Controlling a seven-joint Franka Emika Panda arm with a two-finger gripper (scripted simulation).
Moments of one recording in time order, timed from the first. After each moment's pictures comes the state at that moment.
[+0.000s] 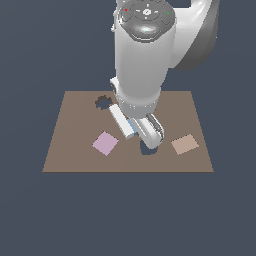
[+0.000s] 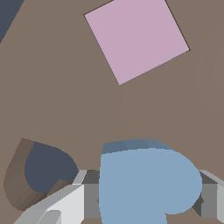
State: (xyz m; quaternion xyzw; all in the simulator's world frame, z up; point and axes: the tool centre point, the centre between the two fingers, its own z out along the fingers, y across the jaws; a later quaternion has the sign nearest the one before) arm 0.010 0.023 0.039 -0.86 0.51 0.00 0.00
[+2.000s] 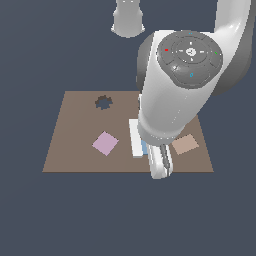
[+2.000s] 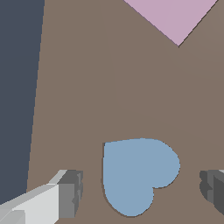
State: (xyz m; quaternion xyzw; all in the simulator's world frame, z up) arm 0.072 0.065 0.030 -0.74 0.67 0.00 0.00
